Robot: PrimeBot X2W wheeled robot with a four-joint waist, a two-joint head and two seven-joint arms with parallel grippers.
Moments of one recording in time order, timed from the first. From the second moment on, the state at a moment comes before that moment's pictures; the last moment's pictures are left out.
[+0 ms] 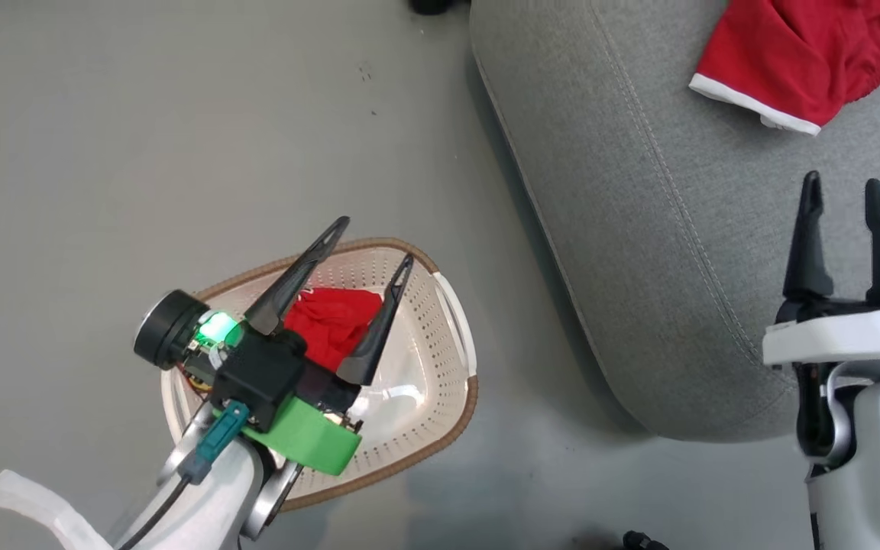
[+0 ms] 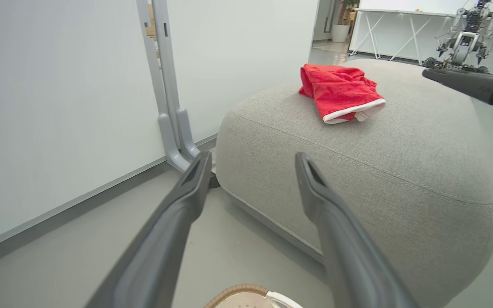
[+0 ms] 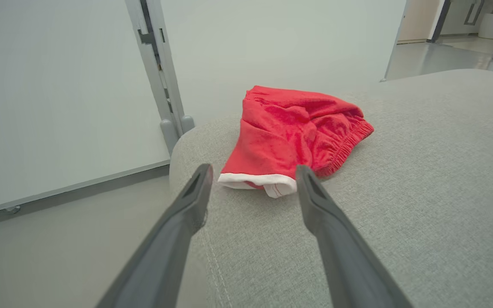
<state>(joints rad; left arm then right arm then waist) -0.37 0.33 -0.60 -0.01 -0.25 -0.02 -0.22 -0.29 -0.06 -0.20 0.16 0.21 0.13 -0.26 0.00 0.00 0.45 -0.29</state>
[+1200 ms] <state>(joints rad) -0.05 0.15 -0.15 0.13 -0.22 -0.01 -0.26 0.03 -0.05 0.01 -0.09 0.12 0.13 -0.08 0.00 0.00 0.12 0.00</state>
